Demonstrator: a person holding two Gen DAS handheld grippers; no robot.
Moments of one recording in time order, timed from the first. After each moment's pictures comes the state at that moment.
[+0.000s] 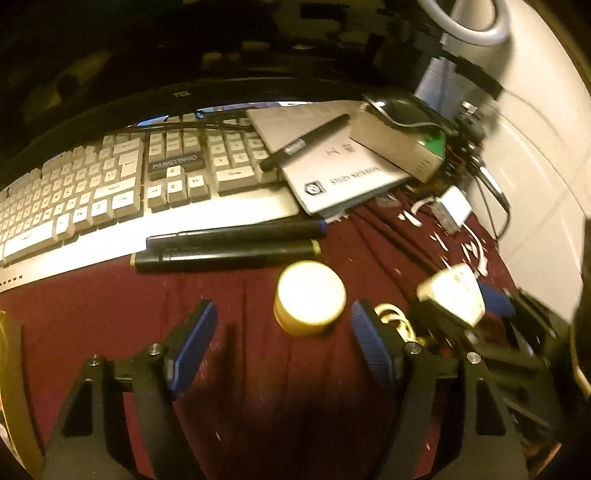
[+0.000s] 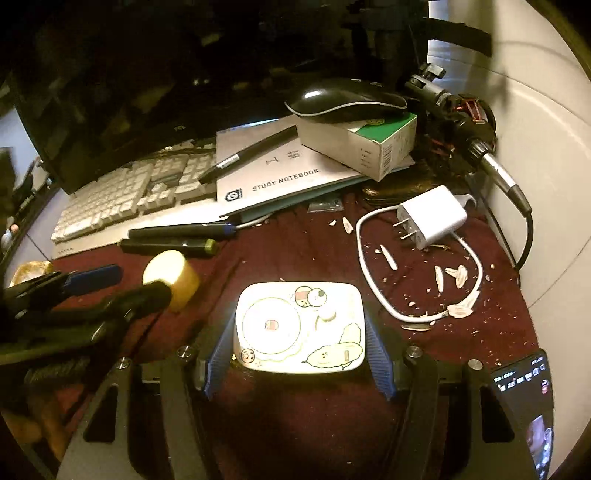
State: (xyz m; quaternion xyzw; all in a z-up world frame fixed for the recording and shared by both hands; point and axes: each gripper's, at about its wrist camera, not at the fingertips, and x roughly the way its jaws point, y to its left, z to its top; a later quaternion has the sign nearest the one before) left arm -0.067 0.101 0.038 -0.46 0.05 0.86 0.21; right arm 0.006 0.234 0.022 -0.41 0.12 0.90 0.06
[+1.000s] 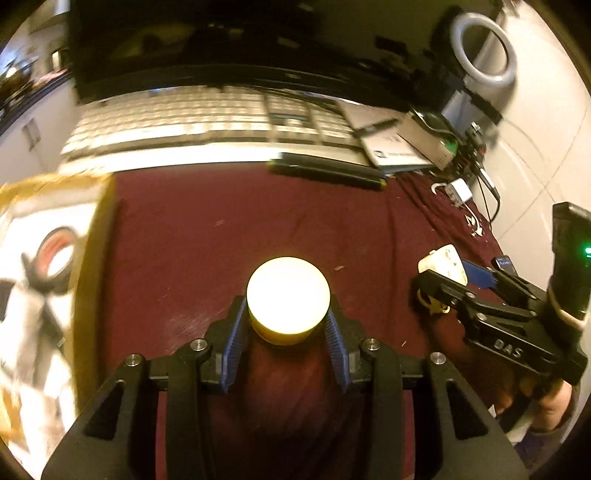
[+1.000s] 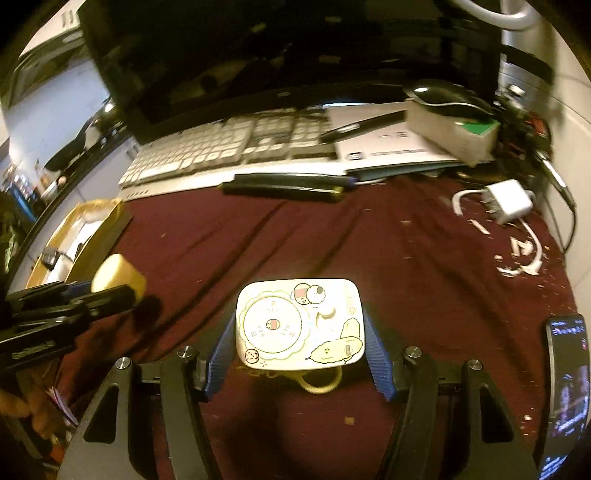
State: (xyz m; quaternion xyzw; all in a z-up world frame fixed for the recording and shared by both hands) left arm 0.027 -0.040 0.045 -0.46 -0.02 0.87 0.16; right arm 0.042 0.143 0.027 -0.43 0.07 0.90 -0.05
